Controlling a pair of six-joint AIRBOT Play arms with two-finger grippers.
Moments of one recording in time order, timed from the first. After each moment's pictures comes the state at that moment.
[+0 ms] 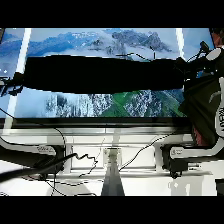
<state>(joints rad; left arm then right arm) 0.58 -1.64 1.08 1.11 -0.41 -1.64 -0.25 -1.52 1.32 -1.23 1.09 1.69</state>
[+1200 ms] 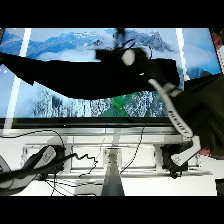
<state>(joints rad) 0.52 -1.00 1.11 0.99 -0.78 -1.31 0.62 -1.79 1.69 -1.14 0.60 1.80</state>
